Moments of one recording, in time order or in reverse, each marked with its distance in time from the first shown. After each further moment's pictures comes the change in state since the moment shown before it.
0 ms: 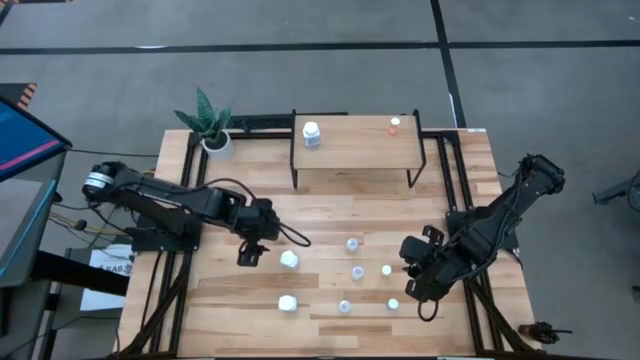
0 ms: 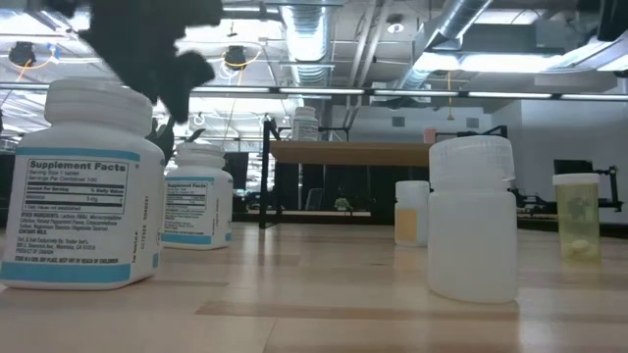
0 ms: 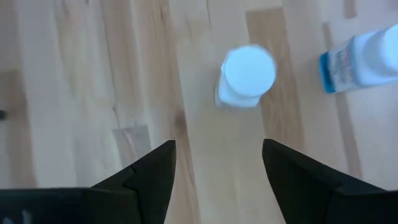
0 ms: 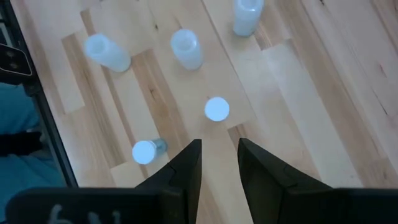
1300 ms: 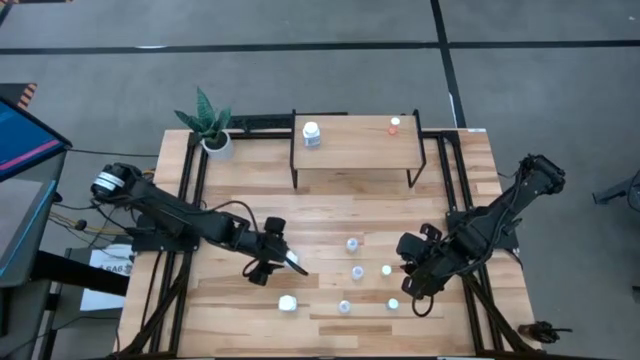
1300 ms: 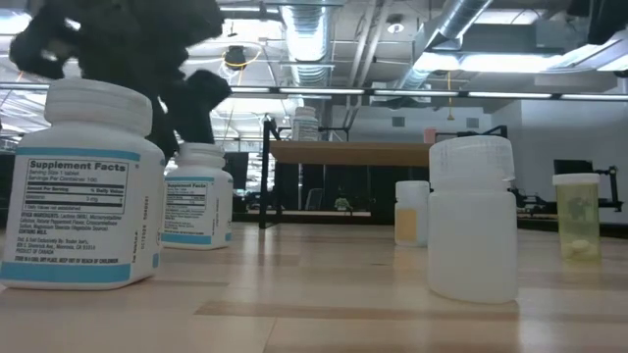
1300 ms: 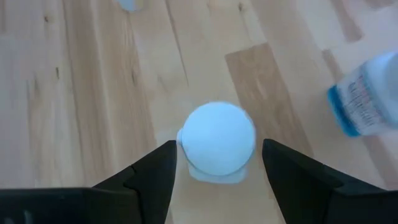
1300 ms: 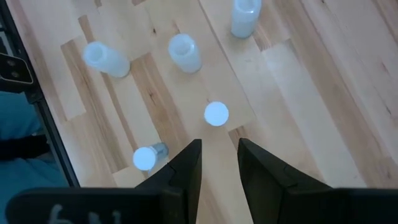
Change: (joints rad) left arm -0.147 0.107 -0.189 0.490 -0.140 0.057; right arm -0.040 0.000 0.001 0.015 -0.029 -0.011
